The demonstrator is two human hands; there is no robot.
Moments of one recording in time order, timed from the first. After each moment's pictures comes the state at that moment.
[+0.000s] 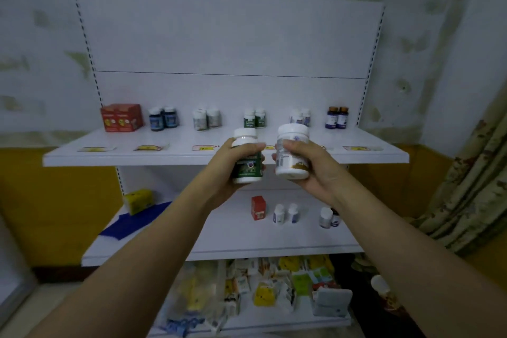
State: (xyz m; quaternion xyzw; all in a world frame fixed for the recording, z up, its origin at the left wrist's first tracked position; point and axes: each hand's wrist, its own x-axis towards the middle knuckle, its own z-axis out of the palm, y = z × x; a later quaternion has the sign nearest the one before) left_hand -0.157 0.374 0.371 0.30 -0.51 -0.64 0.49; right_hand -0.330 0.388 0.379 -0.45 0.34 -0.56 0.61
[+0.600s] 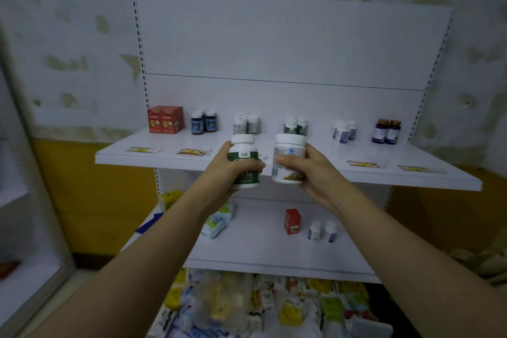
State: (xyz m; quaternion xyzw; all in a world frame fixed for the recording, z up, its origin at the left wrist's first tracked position) left_hand -0.063 0.333 0.365 0.35 -0.52 -0.54 0.56; right_hand -0.241 0.311 0.365 -0.54 0.36 -0.52 0.56
